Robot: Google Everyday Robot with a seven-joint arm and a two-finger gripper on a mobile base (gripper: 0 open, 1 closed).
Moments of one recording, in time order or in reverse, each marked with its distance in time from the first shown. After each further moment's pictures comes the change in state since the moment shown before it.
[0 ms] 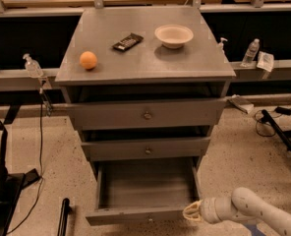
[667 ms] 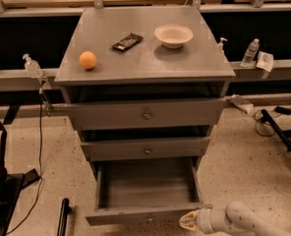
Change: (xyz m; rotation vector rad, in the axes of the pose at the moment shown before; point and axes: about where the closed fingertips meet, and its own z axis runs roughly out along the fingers) arm 0.048 0.021 0.051 0.043 -0.014 0.035
